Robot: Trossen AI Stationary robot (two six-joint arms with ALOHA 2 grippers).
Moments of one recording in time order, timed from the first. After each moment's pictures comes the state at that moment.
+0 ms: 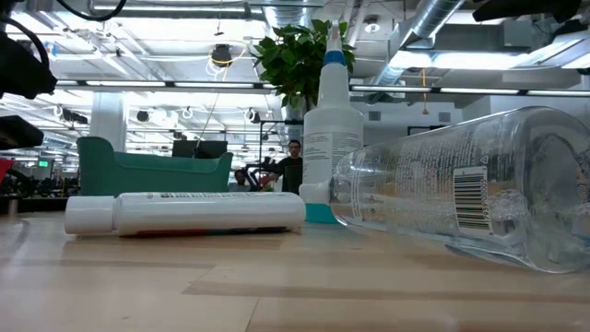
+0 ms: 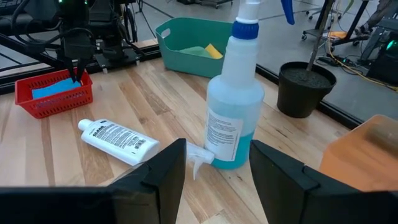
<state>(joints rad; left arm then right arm) -0.62 1.00 0.46 -0.69 0.15 -0.62 0.87 1.23 0.95 -0.87 1.20 1.14</state>
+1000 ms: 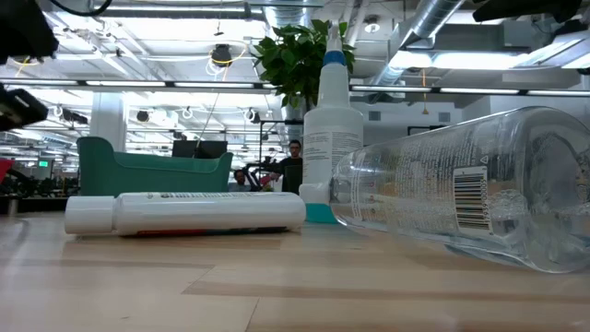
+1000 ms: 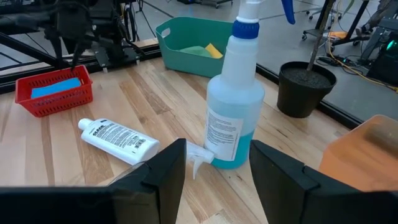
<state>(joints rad) -0.62 0.75 0.46 -0.68 0.14 -0.61 0.87 1.23 0.95 -0.87 1.20 1.14</state>
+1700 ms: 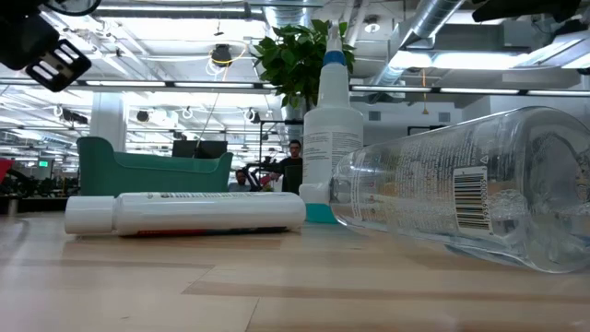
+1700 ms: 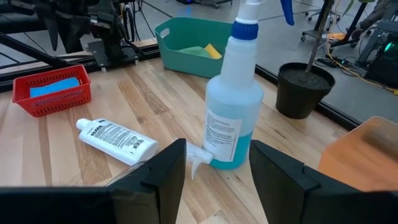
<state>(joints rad) -0.62 0.59 0.46 -0.48 -0.11 -0.45 0.86 1.23 0.95 -0.87 1.20 1.13</state>
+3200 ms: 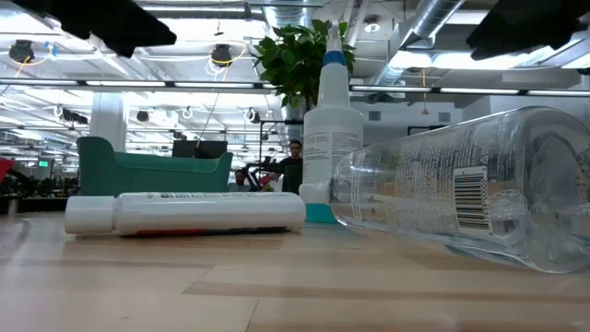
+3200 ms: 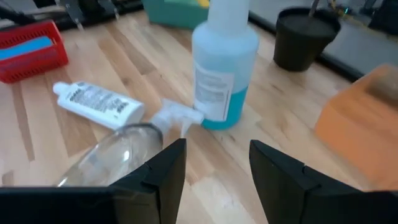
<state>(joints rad) -0.62 0.96 0.46 0.15 -0.73 -0.08 0.76 1.23 0.91 -0.89 1.00 1.18</state>
